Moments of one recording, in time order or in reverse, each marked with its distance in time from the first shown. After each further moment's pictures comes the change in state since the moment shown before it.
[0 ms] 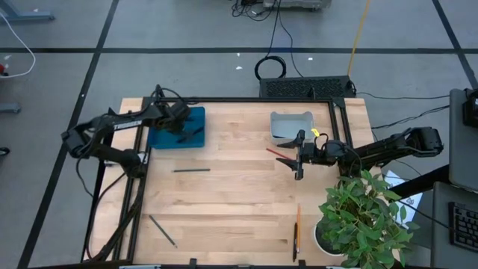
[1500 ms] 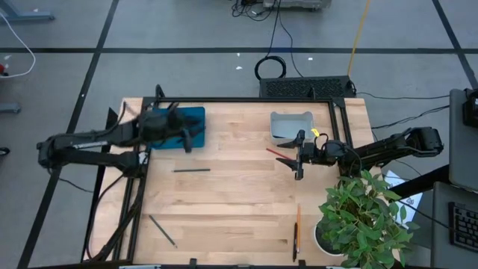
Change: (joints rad) left arm -0.456 -0.488 -0.034 0.535 0.109 0.060; right arm 0.000 0.000 0.000 -0.002 0.000 -0.001
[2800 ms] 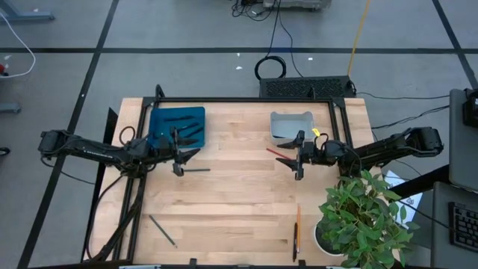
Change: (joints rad) left arm -0.281 -0.108 -0.566 0.937 -0.085 0.148; right arm 0.000 0.000 0.000 -0.008 0.000 0.060
